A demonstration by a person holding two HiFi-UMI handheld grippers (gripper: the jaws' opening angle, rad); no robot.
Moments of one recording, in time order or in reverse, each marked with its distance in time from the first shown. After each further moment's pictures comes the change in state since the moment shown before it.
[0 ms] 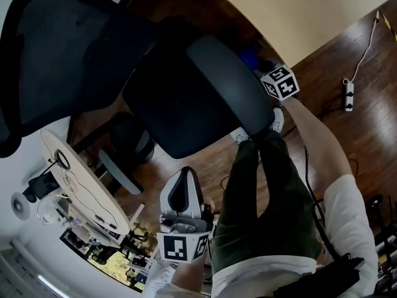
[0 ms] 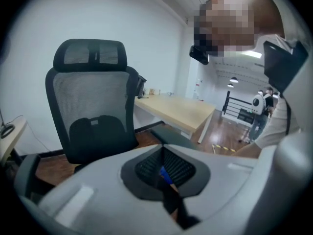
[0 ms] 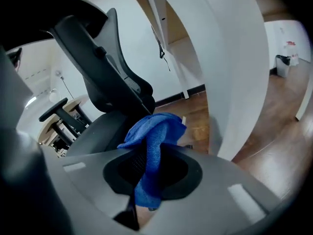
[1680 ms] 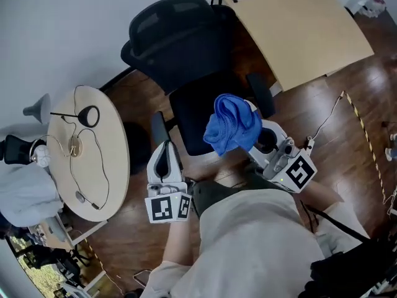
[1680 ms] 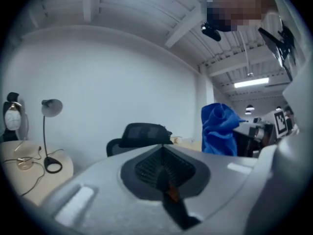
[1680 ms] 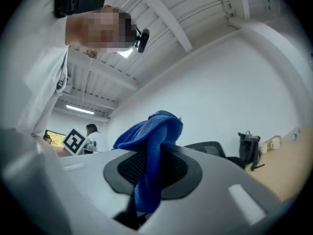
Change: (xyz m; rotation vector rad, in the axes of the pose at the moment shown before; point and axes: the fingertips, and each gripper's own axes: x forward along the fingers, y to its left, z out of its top) left arm -0.323 0.141 0.192 -0.077 -0.460 0.220; right arm -0.435 0.586 0.357 -0.454 -0.769 0.440
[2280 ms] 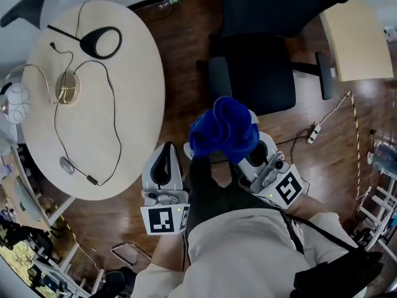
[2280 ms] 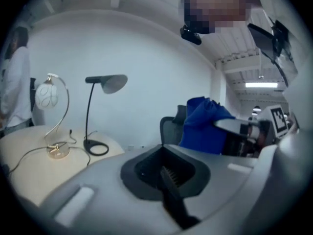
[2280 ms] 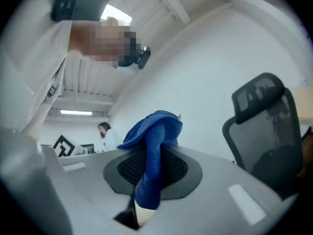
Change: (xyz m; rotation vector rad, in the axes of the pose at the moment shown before) left arm -0.153 0.321 -0.113 -0.083 0.103 0.041; right arm 0.242 0.245 -0.210 0.108 0.067 -0.018
